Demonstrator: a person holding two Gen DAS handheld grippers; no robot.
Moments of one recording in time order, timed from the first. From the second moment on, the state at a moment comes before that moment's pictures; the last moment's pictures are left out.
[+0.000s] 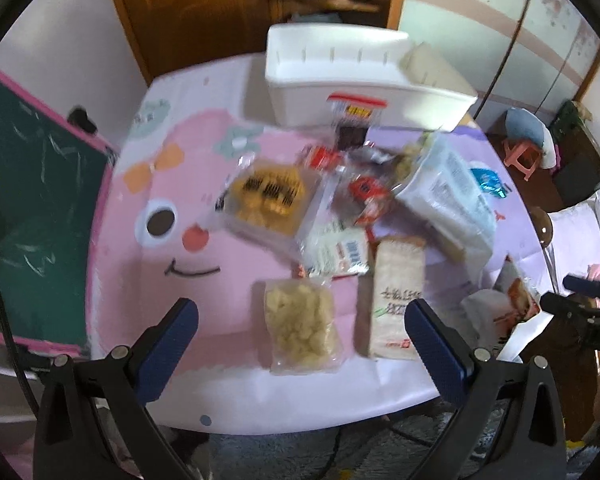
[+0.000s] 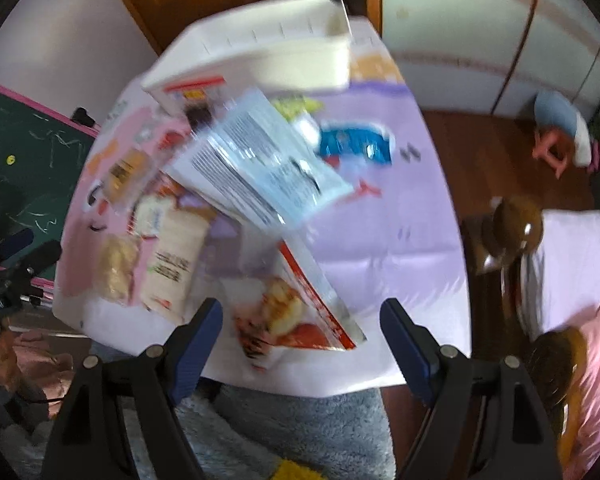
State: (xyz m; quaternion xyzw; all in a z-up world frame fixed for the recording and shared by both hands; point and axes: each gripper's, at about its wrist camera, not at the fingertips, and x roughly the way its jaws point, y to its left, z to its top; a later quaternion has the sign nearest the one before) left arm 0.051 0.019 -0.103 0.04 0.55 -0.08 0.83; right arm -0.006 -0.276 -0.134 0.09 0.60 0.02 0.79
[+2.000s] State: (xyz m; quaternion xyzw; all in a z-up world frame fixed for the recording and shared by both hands) left arm 0.142 -0.022 -0.005 0.03 0.41 -0.11 0.91; right arm 0.090 -0.216 0.016 0.00 0.41 0.12 0.90
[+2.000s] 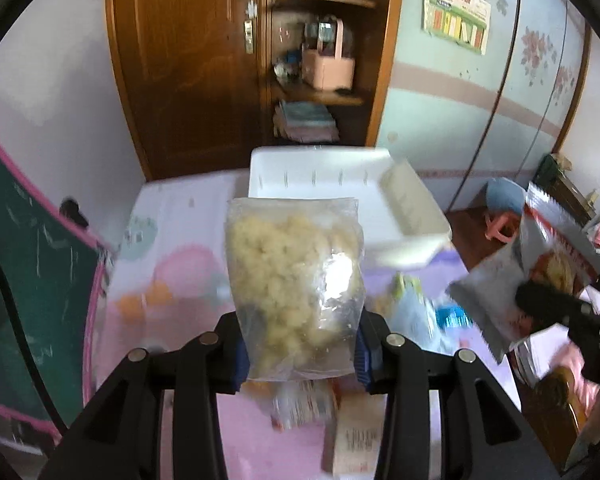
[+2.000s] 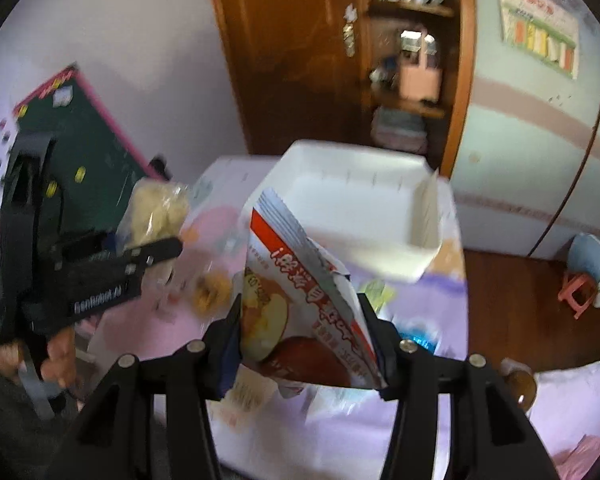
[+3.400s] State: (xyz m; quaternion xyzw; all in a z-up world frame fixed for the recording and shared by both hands) left arm 0.311 -0.075 -0.057 0.03 0.42 -0.06 0.90; right arm 0.292 -0.261 -0.065 0.05 0.45 -0.01 0.89
